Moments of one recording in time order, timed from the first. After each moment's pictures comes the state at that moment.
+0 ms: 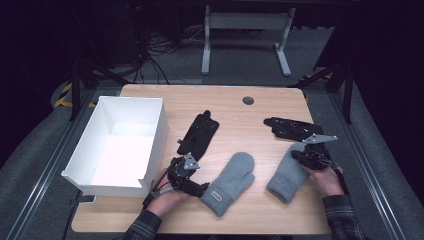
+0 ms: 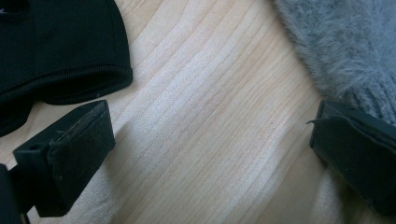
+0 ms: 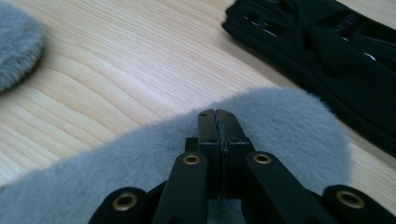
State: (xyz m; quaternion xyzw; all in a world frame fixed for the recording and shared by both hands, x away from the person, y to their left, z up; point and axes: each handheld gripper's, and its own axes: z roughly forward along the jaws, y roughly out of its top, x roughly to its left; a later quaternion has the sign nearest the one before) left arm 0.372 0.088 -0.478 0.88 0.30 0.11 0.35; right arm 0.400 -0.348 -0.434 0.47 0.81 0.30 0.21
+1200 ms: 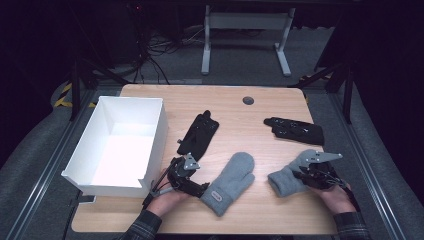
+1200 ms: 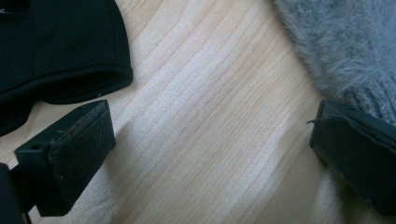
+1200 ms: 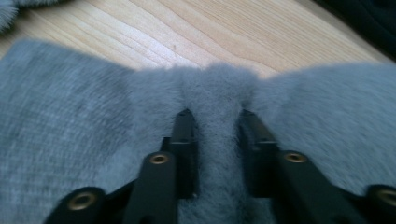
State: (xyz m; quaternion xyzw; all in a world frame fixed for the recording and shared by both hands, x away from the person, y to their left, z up) left arm 0.371 0.088 -0.478 0.88 0.30 0.11 0.35; right arm 0.351 -0.349 -0.445 0.43 0.84 0.28 0.19
